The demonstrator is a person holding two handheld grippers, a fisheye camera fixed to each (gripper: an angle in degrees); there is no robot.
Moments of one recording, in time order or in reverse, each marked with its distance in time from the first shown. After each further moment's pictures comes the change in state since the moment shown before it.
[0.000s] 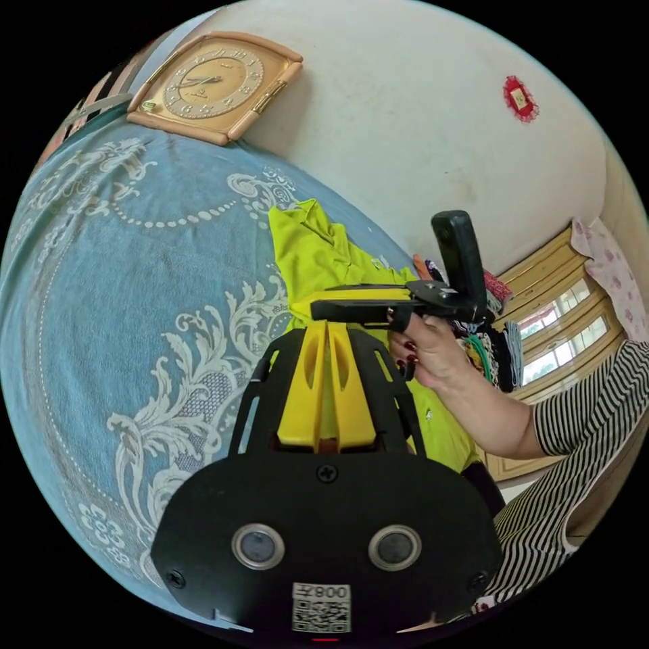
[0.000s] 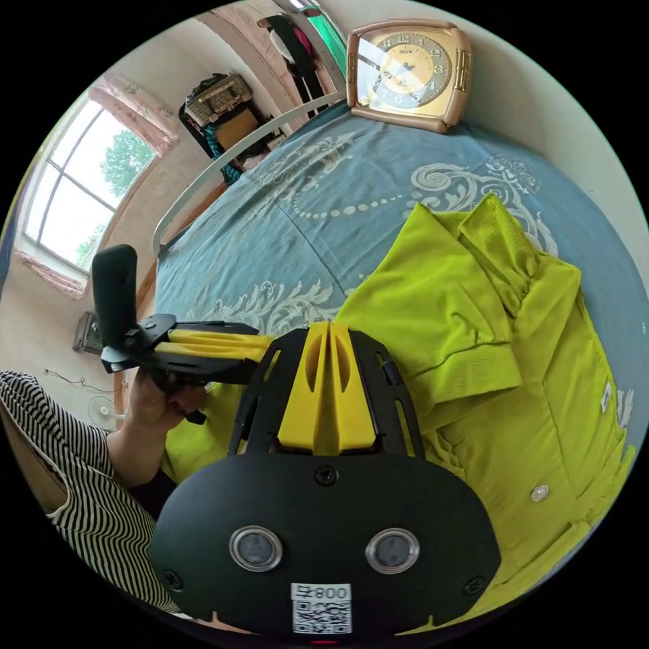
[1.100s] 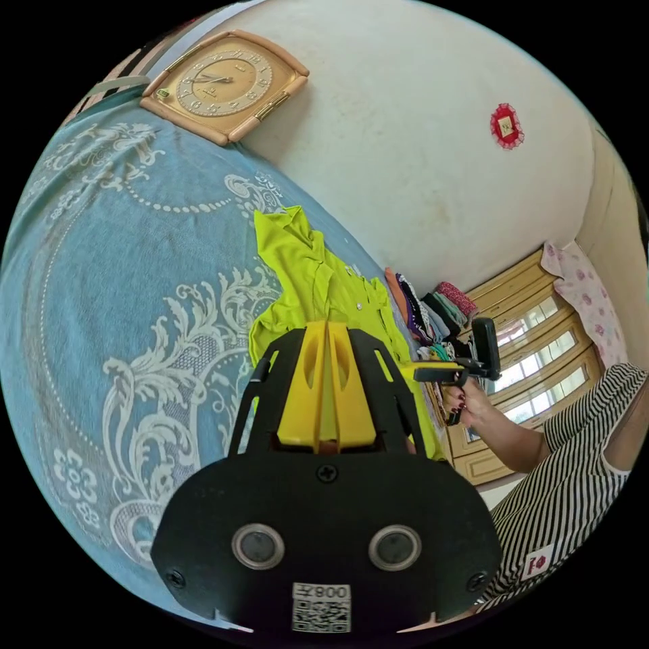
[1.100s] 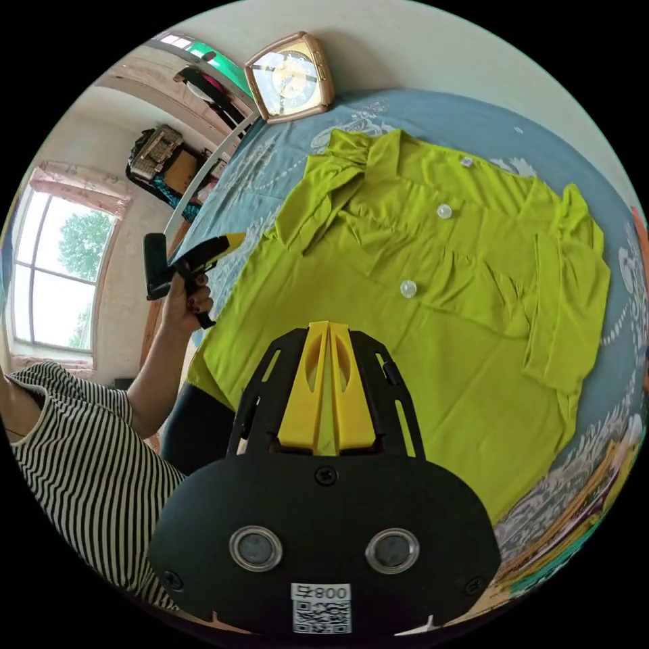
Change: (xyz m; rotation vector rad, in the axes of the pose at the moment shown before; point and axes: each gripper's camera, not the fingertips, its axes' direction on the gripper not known) left arm 0.037 0.088 -0.154 0.077 0.164 -0.060; right arm -0.038 0.294 -0.162 -0.013 0.001 0.375
